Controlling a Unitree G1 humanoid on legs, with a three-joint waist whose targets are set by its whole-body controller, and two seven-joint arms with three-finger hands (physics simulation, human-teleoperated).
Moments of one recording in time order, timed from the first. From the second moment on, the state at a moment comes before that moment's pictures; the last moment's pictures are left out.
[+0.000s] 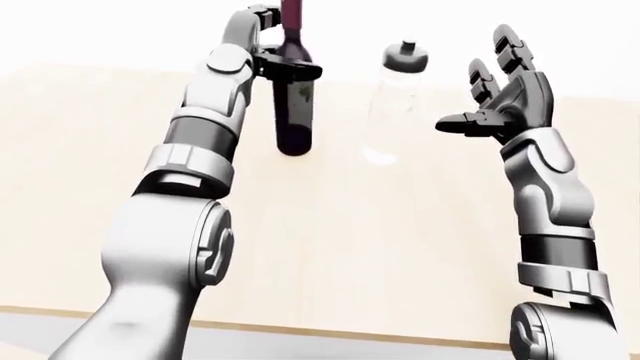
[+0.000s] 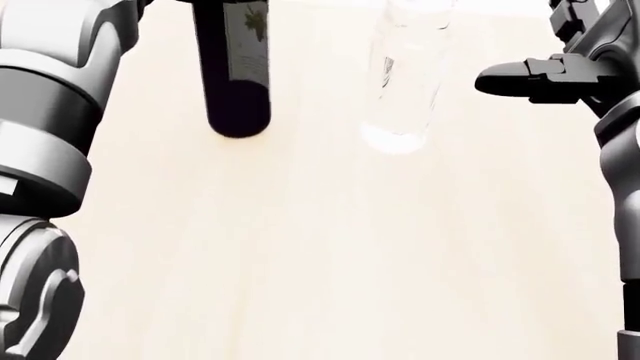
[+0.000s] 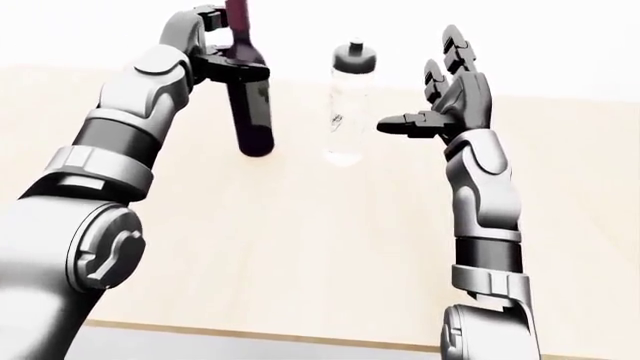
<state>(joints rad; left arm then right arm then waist) -1.52 0.25 0.11 1.18 0.07 0.29 -0.06 -0.77 -0.44 -0.25 0.31 0.39 0.21 0.15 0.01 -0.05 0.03</state>
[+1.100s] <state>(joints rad) -1.03 0.40 0.17 0.07 0.05 0.87 -0.12 -0.70 -0.52 -0.33 0.04 0.48 0.35 0.11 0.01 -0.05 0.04</state>
